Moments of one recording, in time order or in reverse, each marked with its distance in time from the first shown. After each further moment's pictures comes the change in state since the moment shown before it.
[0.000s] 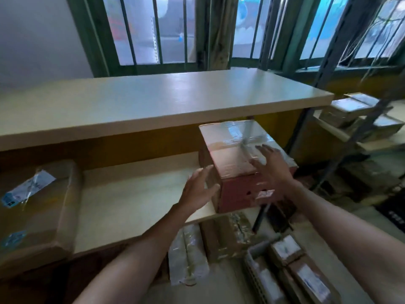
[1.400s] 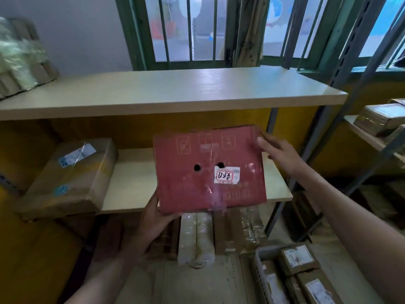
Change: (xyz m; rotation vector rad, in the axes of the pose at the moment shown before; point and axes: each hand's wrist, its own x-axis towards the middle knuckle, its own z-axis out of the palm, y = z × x) left_hand -0.142 -0.057 -0.002 -0.484 0.366 -0.248; right_hand -0.026 -0.011 -0.063 0.698 -0.301 -0.231
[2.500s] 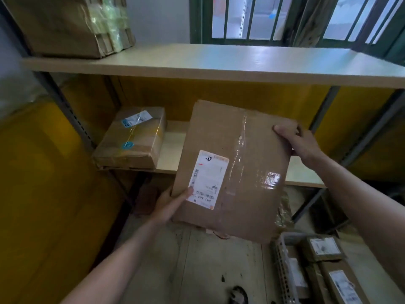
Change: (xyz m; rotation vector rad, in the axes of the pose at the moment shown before) left_hand -0.101 -0.005 -0.104 -0.146 0.047 -0.396; right_hand -0.016 -0.031 0.111 0.185 0.085 0.182
